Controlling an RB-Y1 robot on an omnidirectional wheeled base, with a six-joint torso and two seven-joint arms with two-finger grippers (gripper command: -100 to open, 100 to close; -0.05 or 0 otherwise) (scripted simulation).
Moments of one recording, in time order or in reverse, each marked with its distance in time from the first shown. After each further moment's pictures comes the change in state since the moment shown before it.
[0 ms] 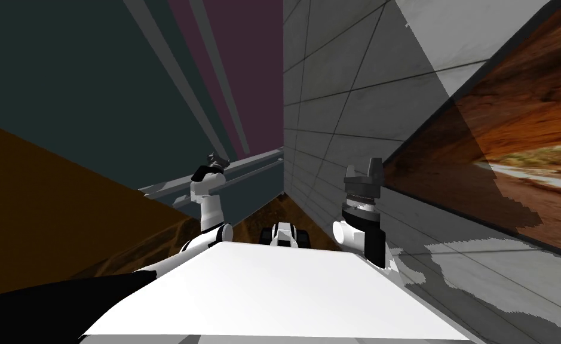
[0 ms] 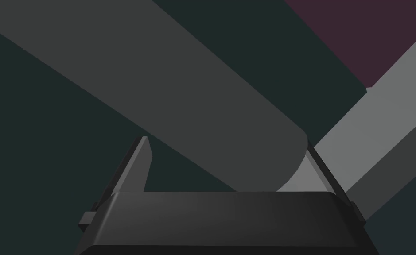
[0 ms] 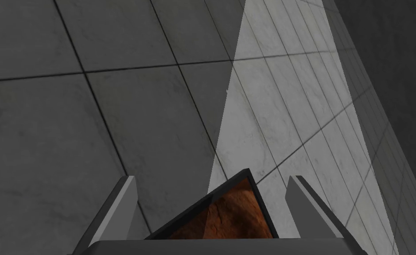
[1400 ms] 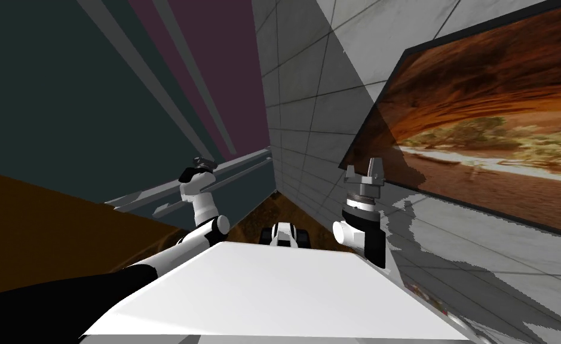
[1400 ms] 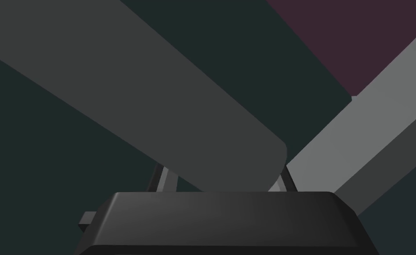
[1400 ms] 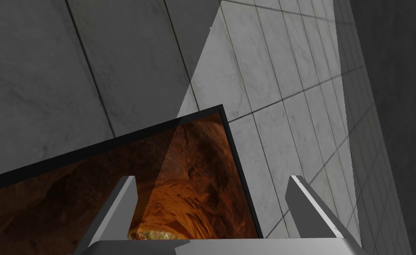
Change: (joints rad) left arm -0.090 0.072 0.195 0.204 0.046 -0.061 -0.082; right arm 0.001 0.000 0.000 0.000 0.000 0.000 0.000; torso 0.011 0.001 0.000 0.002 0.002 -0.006
